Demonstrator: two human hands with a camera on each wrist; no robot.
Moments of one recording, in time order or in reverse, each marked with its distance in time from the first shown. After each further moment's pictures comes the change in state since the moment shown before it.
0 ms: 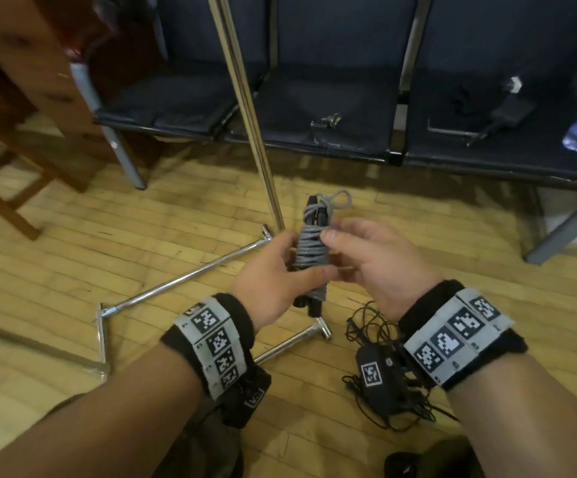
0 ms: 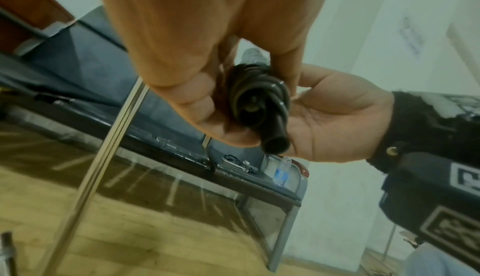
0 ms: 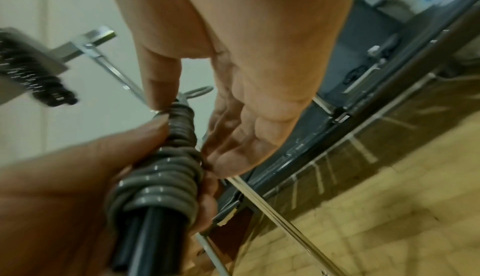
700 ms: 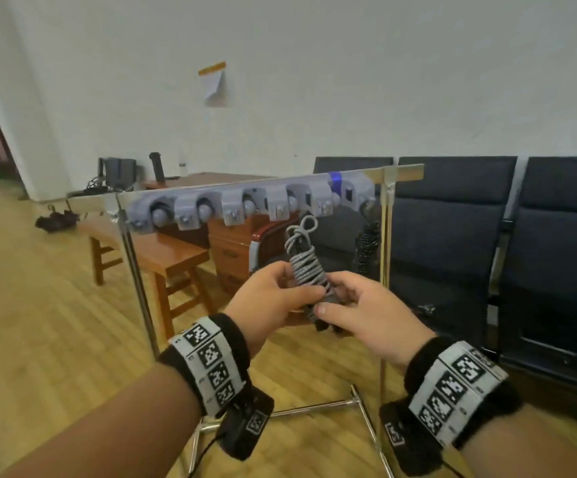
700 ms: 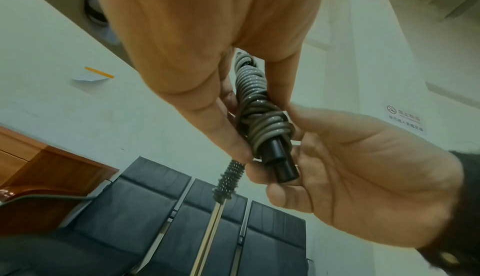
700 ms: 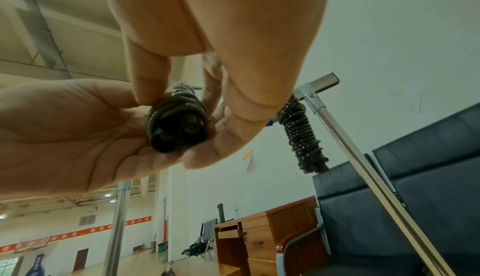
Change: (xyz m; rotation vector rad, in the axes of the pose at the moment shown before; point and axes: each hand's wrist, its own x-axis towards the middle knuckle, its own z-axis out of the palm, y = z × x) left_hand -0.186 0.214 -0.189 -0.174 0.369 0.276; right_hand -0.110 -0.205 0.199 -0.477 -0.374 -0.601
